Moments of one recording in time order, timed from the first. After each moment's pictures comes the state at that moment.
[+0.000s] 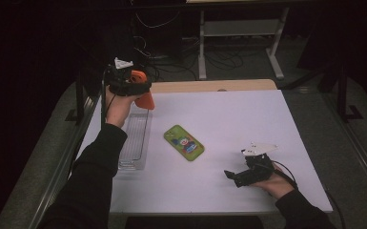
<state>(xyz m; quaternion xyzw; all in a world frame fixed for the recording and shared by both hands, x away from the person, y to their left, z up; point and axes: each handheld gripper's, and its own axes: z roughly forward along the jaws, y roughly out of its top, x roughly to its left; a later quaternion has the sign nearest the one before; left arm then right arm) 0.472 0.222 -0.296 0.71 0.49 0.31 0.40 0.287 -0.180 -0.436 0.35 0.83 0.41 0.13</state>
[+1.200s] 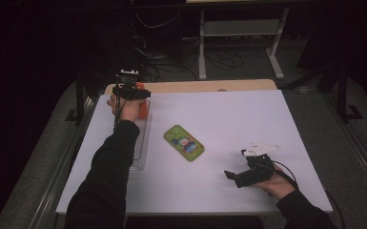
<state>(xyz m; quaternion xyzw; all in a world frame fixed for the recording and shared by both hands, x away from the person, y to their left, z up) 0.527 0.223 -0.368 0.69 0.59 0.32 0.26 0.285 -0.182 -0.434 0.35 0.83 0.42 0.13</state>
